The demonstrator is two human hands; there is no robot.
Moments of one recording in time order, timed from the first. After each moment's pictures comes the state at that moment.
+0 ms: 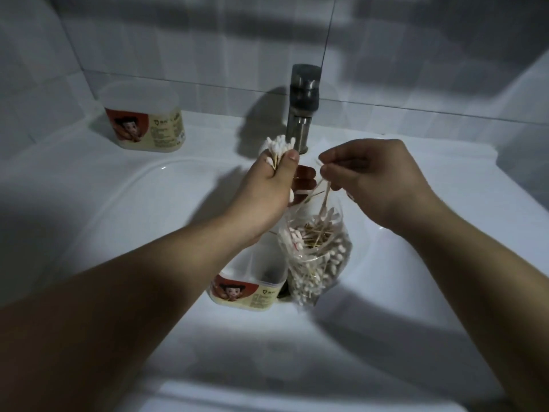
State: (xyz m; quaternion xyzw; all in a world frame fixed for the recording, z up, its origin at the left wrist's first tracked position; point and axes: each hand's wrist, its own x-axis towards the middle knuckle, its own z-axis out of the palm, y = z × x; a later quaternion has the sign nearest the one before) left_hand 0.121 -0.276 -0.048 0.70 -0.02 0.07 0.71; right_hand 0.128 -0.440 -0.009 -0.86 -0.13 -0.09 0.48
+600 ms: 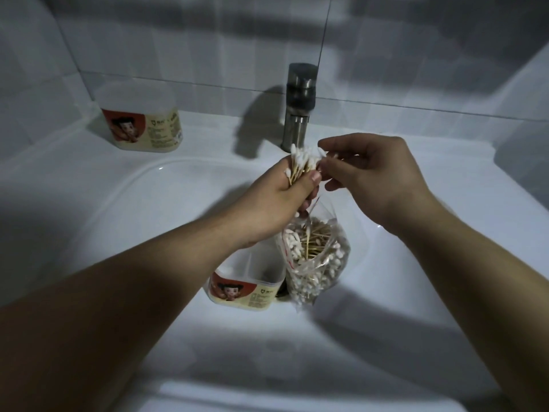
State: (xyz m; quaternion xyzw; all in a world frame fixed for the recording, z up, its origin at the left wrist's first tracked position) left_hand 0.118 -0.276 -0.051 0.76 -0.15 0.00 0.64; right_hand 0.129 -0.437 -0.011 -0.82 -0.13 -0.11 0.54
